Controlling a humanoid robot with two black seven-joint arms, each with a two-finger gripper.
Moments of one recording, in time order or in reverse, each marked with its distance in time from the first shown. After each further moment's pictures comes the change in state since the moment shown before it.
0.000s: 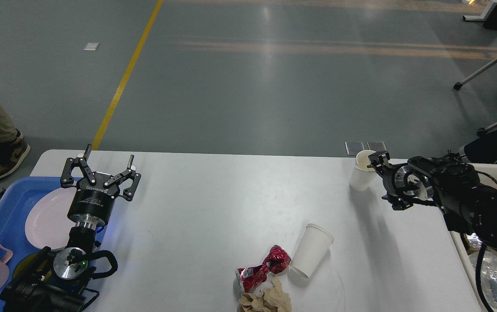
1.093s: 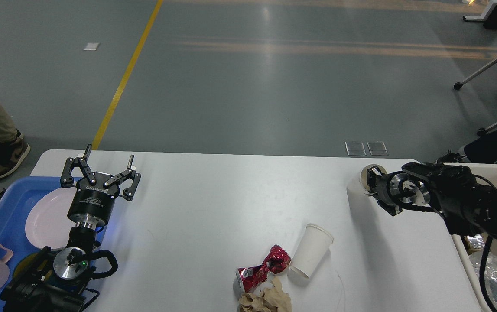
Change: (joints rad) left arm 0.000 0.000 0.000 0.000 0.000 0.000 0.000; right arm 0.045 -0.035 0.015 0.144 -0.056 -0.013 -0.009
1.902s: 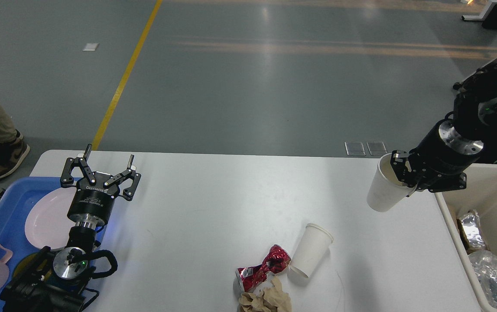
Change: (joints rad) left arm 0.000 0.001 0.000 0.000 0.000 0.000 0.000; right arm 0.971 -0.175 -0.480 0.908 -0.329 0.497 -0.041
